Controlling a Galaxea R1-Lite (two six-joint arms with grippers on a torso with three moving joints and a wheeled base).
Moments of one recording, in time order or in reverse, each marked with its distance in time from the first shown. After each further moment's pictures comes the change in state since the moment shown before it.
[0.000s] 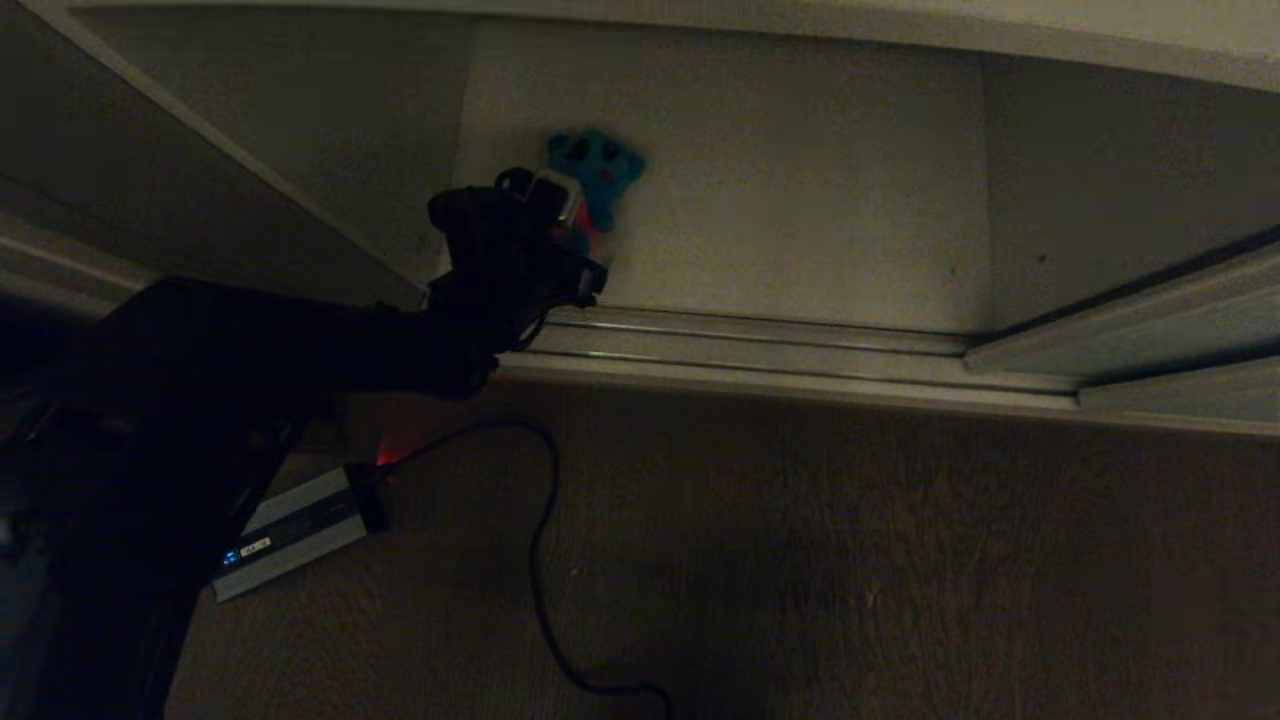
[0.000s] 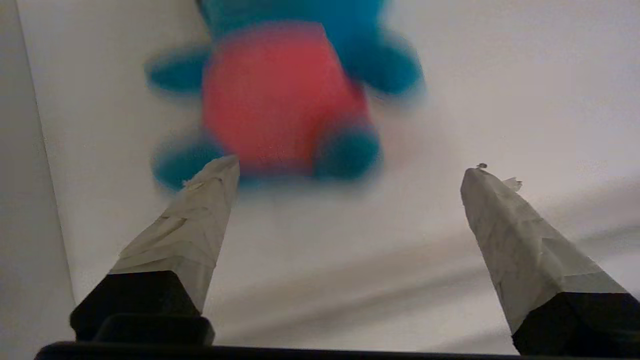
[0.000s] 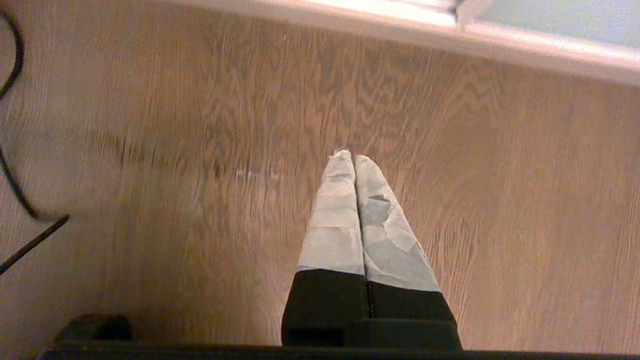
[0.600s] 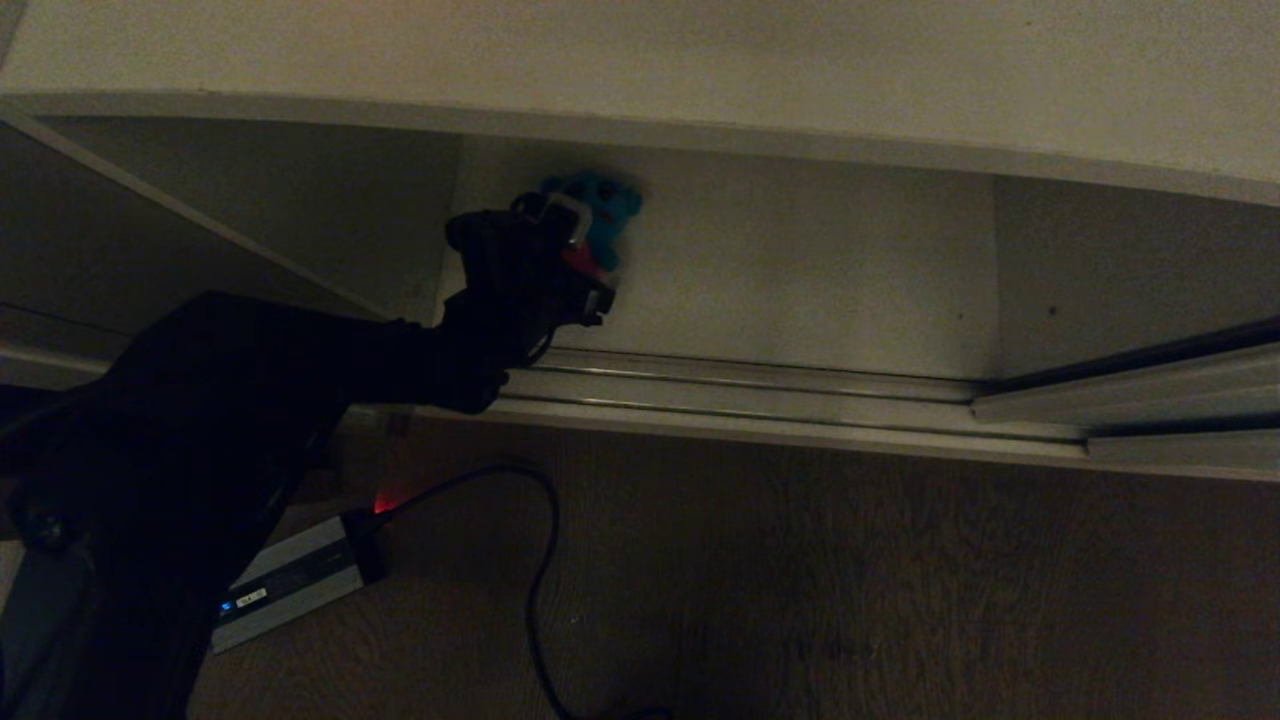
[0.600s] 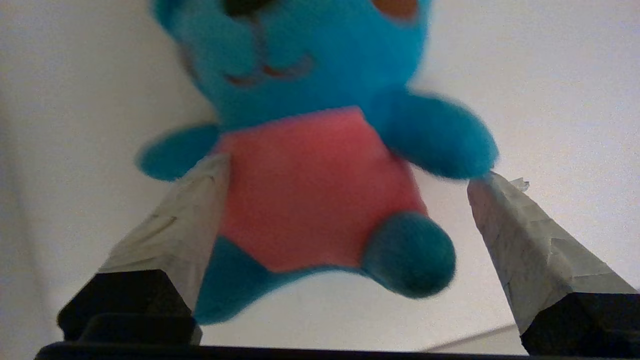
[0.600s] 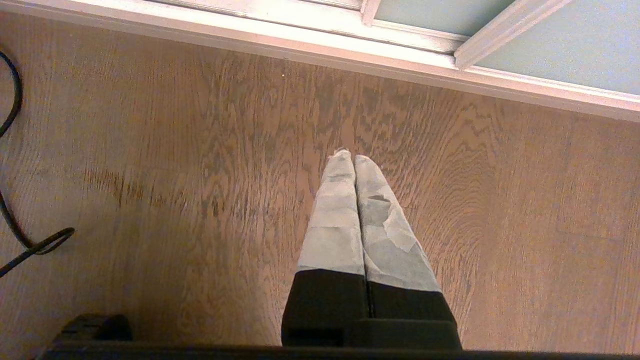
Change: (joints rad) left arm -0.001 0.044 -0.002 0.006 -0.001 0.011; right arm 0.000 0.000 0.000 0.000 0.000 0.000
